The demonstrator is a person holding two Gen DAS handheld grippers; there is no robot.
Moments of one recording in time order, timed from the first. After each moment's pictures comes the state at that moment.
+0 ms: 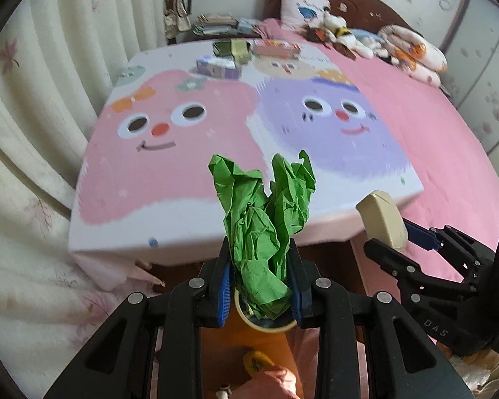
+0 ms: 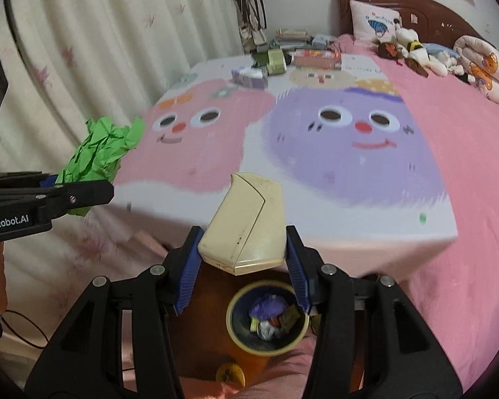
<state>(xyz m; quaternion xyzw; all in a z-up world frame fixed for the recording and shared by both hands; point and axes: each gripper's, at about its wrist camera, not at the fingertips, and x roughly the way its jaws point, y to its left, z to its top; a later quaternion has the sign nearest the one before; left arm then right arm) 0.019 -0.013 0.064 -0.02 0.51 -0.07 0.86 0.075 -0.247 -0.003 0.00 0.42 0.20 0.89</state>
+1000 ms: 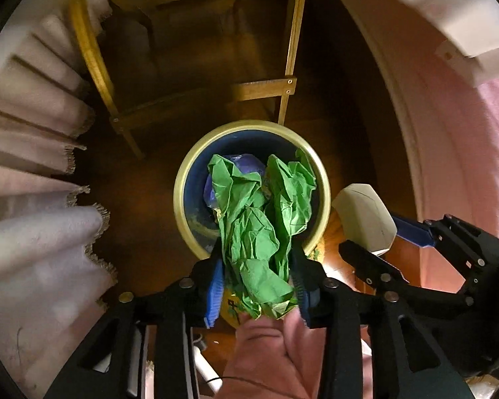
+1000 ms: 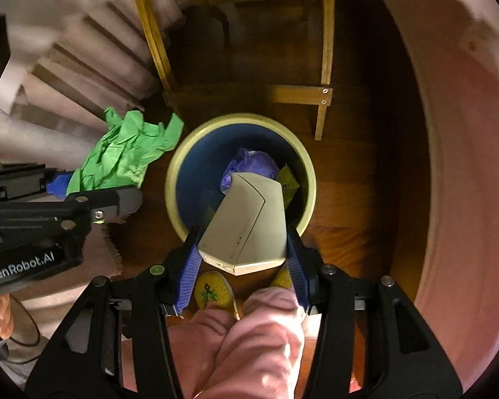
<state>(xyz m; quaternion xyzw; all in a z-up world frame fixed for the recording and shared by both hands) 0.017 -0.082 -0.344 -0.01 0.71 -0.09 0.70 0.049 -0.278 -0.363 -0.01 0.65 0.16 0.75</state>
